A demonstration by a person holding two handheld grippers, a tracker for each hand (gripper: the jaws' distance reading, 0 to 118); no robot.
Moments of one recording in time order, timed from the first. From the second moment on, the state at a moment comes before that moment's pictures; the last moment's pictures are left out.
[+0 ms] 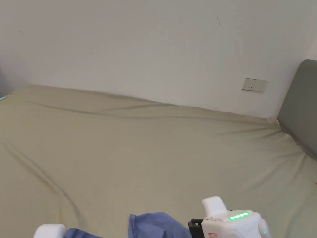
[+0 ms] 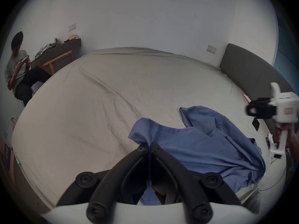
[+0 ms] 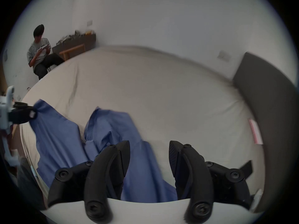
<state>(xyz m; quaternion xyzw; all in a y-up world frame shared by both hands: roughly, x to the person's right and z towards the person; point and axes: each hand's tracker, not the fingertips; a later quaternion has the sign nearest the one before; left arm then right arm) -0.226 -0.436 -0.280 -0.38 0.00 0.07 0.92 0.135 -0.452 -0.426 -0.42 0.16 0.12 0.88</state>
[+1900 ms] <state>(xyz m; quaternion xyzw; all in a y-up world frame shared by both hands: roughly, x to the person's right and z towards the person) -0.267 0.057 -0.361 -0.05 0.01 0.01 1.00 0.278 0.089 -0.330 -0.04 0.00 0.07 1.00</state>
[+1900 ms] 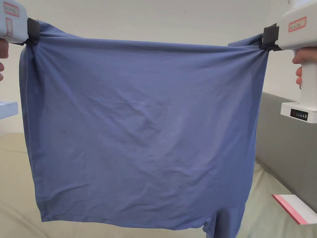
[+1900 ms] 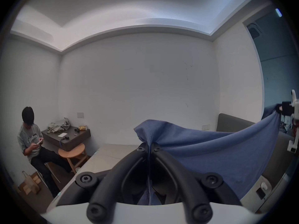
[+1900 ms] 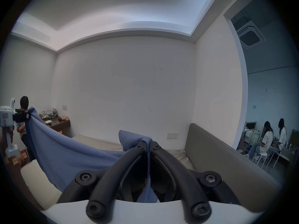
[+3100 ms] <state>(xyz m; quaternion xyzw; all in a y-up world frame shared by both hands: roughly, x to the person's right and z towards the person) -0.245 -0.267 -0.618 -0.20 0.06 -0.04 0.98 0.254 -0.254 -0.620 -0.22 0.00 0.07 0.97</state>
